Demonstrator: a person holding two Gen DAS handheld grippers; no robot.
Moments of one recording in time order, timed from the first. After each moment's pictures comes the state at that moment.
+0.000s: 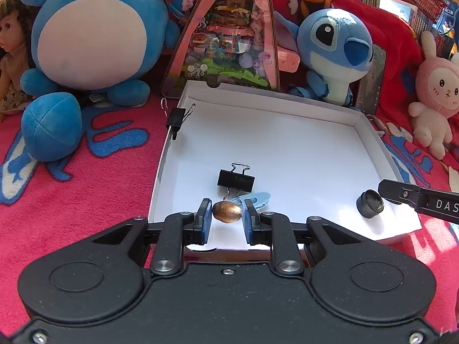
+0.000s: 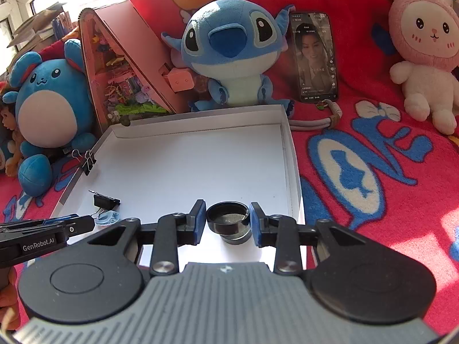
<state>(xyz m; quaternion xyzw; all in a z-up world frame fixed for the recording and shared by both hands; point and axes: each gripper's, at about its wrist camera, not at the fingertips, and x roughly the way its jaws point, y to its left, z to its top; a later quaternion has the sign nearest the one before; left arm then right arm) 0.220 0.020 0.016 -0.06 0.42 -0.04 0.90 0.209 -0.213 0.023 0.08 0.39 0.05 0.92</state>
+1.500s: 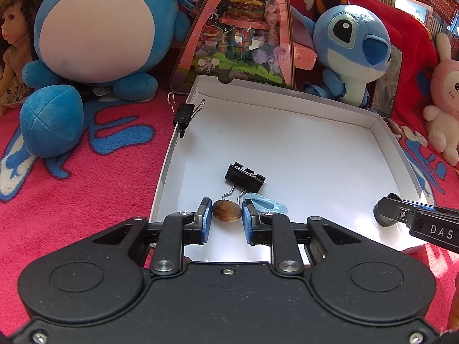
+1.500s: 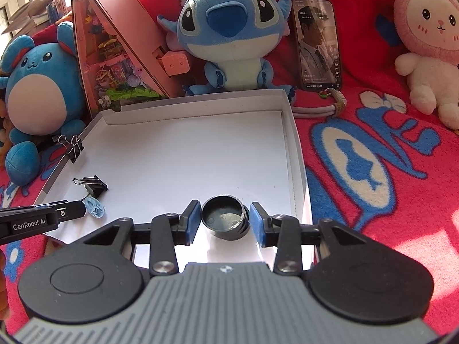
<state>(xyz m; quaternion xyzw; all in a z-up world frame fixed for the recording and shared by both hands) 0.232 0.018 0.005 -0.07 0.42 -0.01 0.90 0.220 -0.208 0.001 0.07 0.40 0.05 0.91</state>
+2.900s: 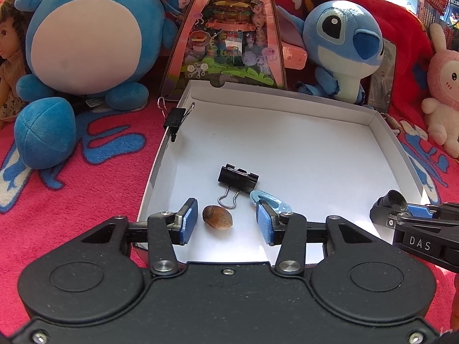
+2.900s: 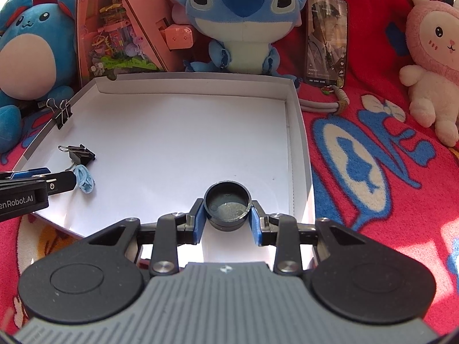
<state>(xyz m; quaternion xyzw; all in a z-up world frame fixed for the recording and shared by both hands) 0.231 0.007 0.000 -0.04 0.41 -0.02 0.91 0.225 -0.193 -0.006 0.00 0.43 0.03 0.90</state>
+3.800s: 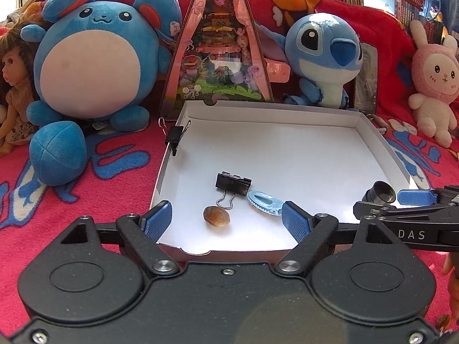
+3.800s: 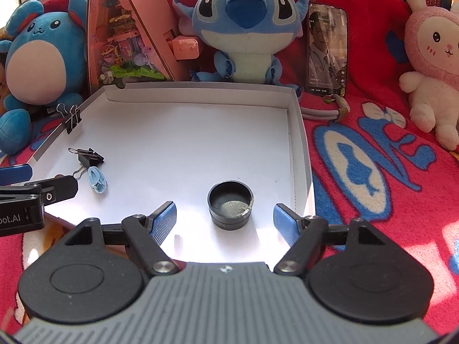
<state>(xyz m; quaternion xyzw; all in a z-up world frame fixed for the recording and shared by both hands) 0.203 0.003 0.017 -0.01 0.37 -0.03 0.93 0.214 -0.196 -0.001 0.01 0.40 0.04 0.92</state>
